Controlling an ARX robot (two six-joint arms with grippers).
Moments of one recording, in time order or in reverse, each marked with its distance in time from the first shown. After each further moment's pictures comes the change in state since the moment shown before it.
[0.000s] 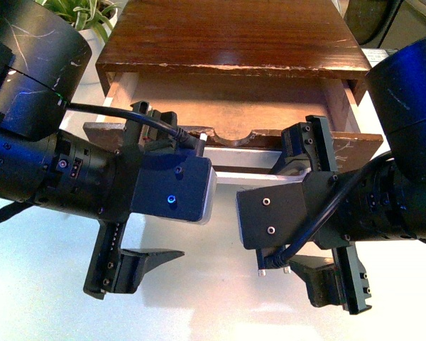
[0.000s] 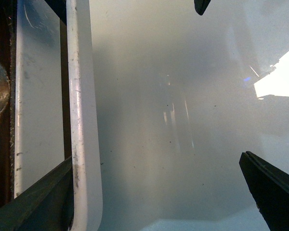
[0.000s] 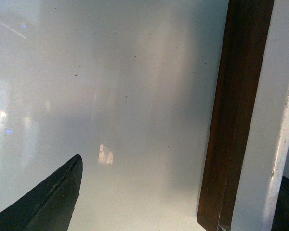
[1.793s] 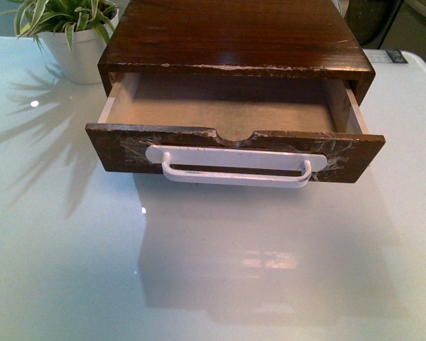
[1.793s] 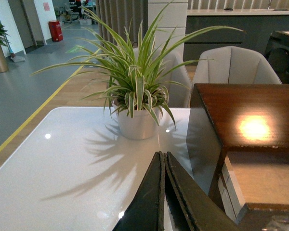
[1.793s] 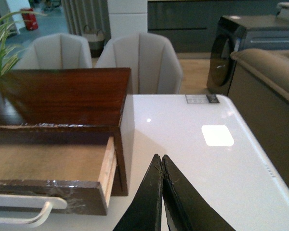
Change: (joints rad) left arm 0.351 -1.078 -0.764 0.671 -0.550 -1.369; right arm -0.448 -1.171 -0.676 0.431 0.229 1.365
